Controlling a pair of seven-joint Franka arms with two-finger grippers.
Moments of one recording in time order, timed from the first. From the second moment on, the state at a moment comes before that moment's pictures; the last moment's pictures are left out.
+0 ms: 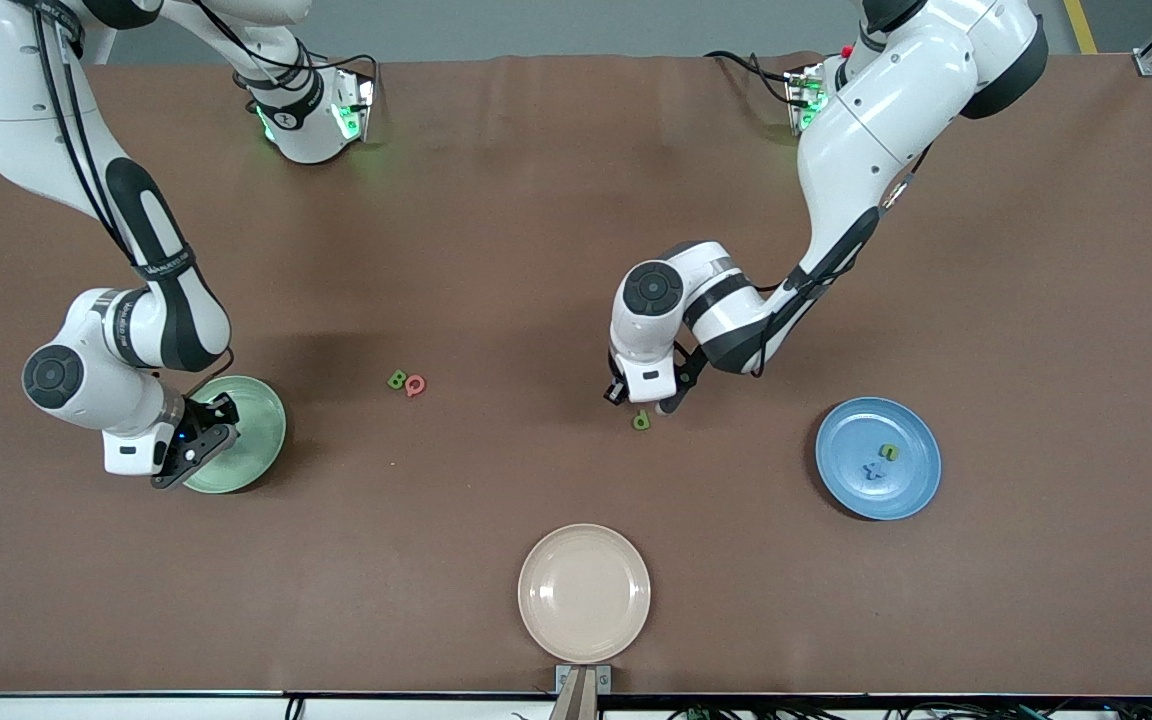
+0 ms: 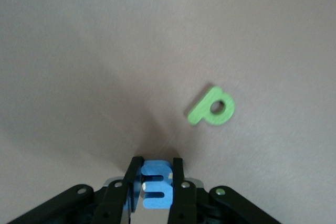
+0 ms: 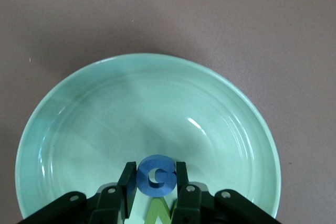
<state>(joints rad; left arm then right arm) -0.22 0.85 -0.56 -1.63 0.59 2.36 -2.00 -0.09 0.58 0.00 -1.88 -0.02 2.45 -0.83</state>
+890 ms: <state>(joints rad) 0.25 0.73 -0.51 -1.61 0.59 2.29 -1.36 0.03 0.46 0.02 -1.80 -0.02 2.14 -0.53</state>
